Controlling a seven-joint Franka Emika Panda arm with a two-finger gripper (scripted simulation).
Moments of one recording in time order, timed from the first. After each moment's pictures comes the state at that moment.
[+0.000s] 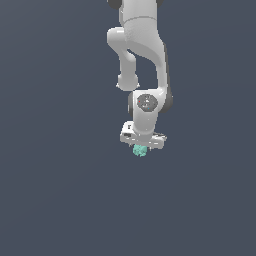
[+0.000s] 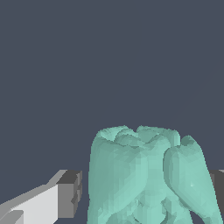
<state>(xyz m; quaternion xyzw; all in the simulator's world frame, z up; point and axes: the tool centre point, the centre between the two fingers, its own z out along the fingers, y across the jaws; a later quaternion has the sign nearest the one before) -0.026 0.062 0.044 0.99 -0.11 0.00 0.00</state>
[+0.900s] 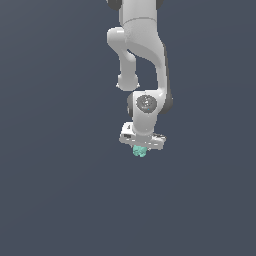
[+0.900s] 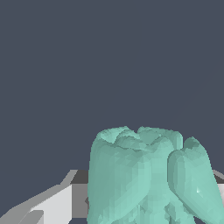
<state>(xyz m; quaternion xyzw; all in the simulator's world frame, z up) -0.021 0.061 0.043 0.99 -0.11 0.00 0.00</state>
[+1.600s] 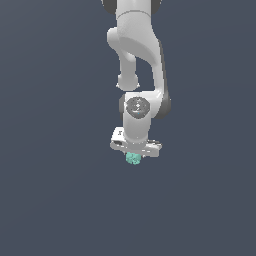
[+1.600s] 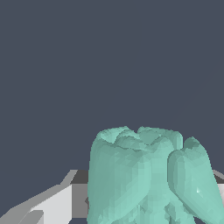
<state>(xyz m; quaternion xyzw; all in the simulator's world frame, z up) 0.032 0.028 0.077 0.99 -0.11 0.00 0.00</state>
